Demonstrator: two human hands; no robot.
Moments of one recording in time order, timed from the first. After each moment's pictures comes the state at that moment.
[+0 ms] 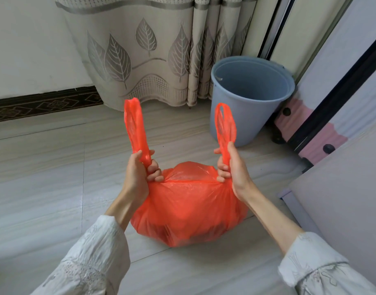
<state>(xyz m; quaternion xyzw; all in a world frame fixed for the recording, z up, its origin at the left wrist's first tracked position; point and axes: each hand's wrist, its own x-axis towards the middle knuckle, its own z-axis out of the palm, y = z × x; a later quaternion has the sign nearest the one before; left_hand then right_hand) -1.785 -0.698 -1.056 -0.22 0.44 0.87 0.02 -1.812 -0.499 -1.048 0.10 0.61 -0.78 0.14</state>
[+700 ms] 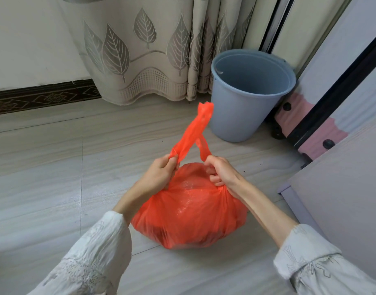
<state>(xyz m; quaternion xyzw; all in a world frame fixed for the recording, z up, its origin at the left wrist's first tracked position) -1.773 -0.673 -1.048 -0.06 0.77 0.62 0.13 -1.806 -0.508 -1.048 0.07 0.74 -0.61 0.27</state>
